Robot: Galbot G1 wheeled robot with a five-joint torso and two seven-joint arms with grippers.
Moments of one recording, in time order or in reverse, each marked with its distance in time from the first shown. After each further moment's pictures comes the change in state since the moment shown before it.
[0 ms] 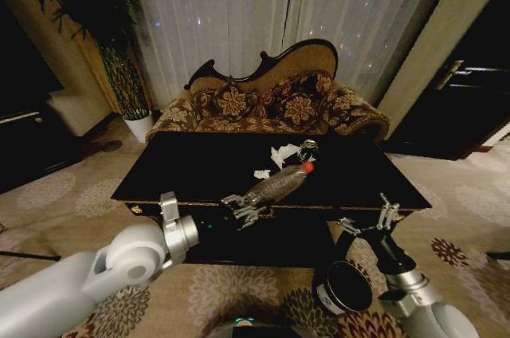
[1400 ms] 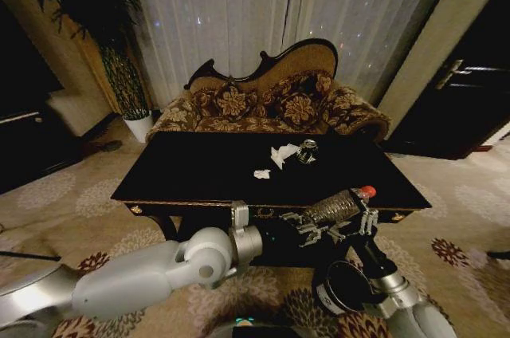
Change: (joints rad) left arm -0.184 -0.377 0.370 0.120 -0.025 0.005 -0.208; right arm 0.008 0.052 -0.059 -0.024 -0.076 0.022 -0.004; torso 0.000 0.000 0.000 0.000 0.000
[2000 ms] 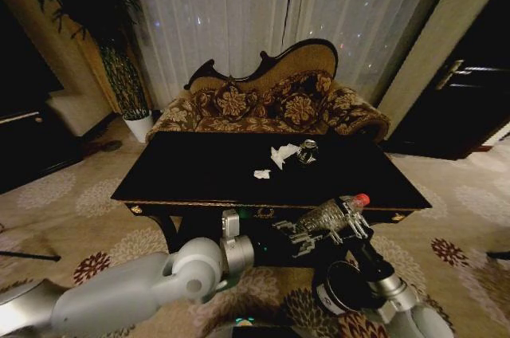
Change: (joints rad) left arm 0.099 0.066 -0.057 -0.055 0.046 0.008 0.009; right arm -0.005 0.004 -0.009 0.005 -0.010 0.007 -0.003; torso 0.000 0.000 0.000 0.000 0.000
